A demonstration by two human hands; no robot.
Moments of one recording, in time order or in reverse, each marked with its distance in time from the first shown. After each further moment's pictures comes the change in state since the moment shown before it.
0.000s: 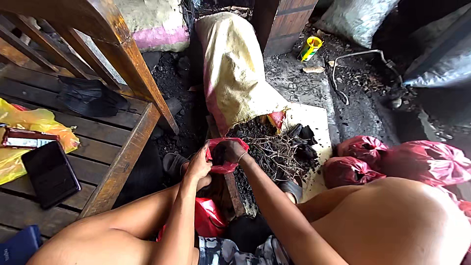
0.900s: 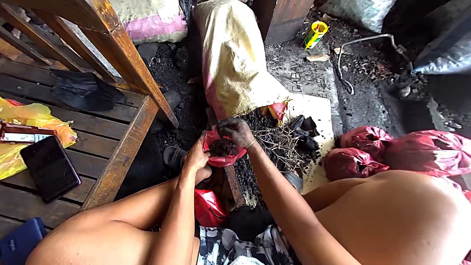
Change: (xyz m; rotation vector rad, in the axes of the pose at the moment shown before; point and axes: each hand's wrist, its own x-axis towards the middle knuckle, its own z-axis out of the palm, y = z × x) left_hand 0.001 -0.005 0.001 -0.089 0.069 -0.010; right_hand -0.015 -0.003 -0.021 0.420 0.451 -0.365
